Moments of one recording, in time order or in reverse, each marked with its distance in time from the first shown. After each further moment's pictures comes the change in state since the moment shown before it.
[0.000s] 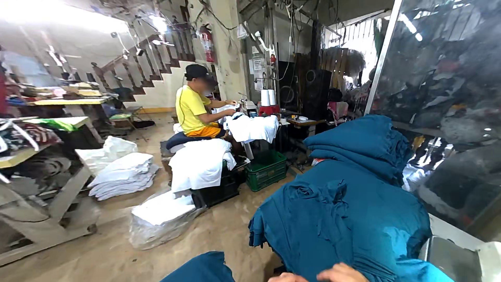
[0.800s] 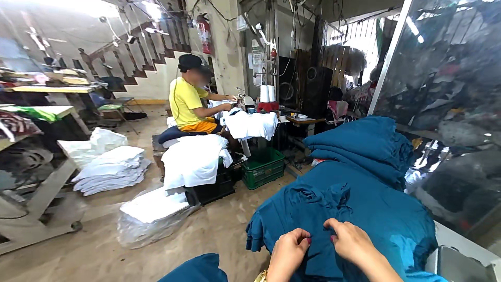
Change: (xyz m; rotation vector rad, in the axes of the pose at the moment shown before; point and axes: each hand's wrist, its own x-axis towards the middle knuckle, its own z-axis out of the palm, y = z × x) left_hand 0.112 -0.020 -0.017 0.230 0.022 -0.547; right_hand 0.119 0.009 -0.055 -0.350 -0.304 0.637
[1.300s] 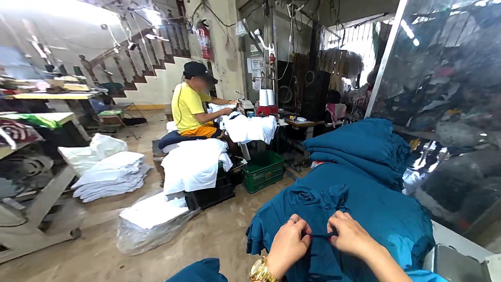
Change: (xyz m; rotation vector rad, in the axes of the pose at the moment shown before) left_hand 0.008 0.029 -0.024 0.263 -0.081 0.187; right_hand 0.011 0.017 -0.006 0.061 0.044 -0.153
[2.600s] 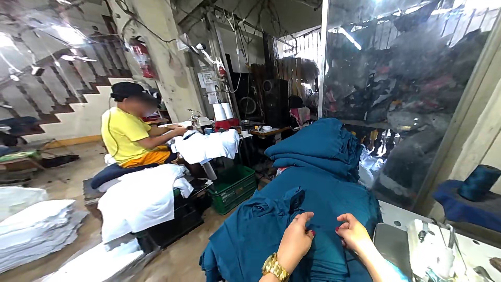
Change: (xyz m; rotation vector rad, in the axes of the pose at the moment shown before) left_hand 0.060 0.117 0.081 -0.105 -0.088 0.060; right_hand -0.063 0.139 0.011 0.818 0.474 0.443
